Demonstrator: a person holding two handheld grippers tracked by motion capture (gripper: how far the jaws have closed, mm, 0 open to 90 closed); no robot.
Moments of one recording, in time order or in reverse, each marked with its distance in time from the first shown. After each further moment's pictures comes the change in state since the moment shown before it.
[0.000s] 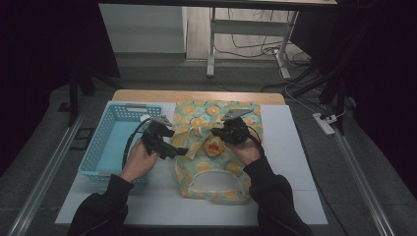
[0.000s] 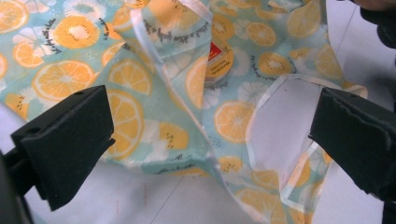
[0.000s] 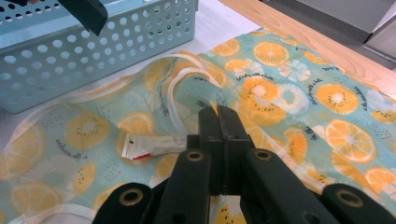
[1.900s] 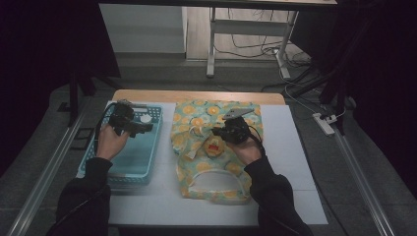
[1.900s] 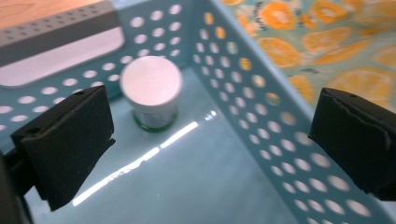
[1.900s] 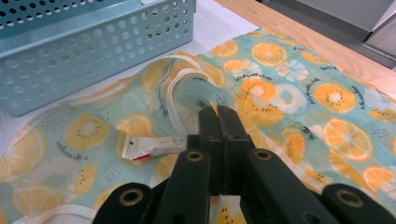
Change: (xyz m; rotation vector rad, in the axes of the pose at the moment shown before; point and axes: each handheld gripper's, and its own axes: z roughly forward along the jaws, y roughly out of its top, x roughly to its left) left arm 0.114 -0.029 -0.044 0.016 0.345 -0.204; right arm -0.002 0.000 -0.002 -0.003 0.002 0.012
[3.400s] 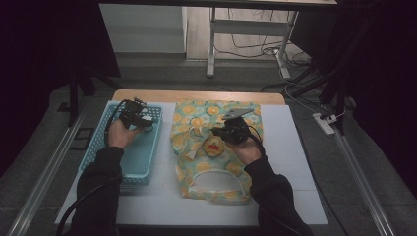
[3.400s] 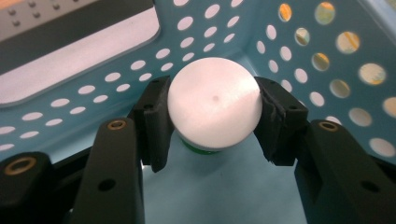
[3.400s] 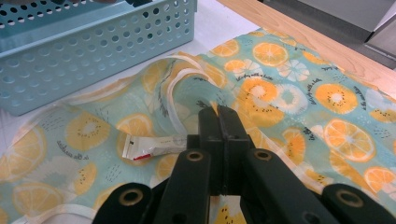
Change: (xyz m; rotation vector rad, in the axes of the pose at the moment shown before) left arm 0.014 0.016 0.047 0.157 0.095 -0.009; right arm 0.000 0.000 0.001 0.002 0.004 -0.003
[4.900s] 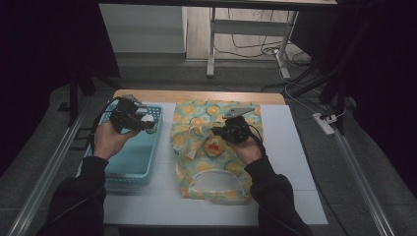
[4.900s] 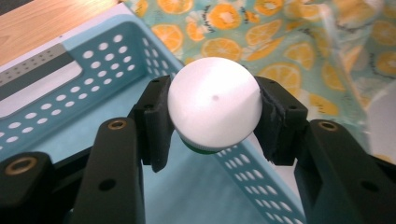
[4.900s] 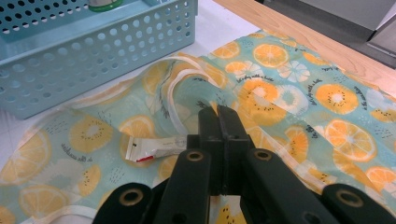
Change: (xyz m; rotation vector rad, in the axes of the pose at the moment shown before) left arm -0.054 -0.008 -0.097 -0.109 -0.150 0.146; right arm -0.001 0.002 -0.002 -0.004 0.007 0.015
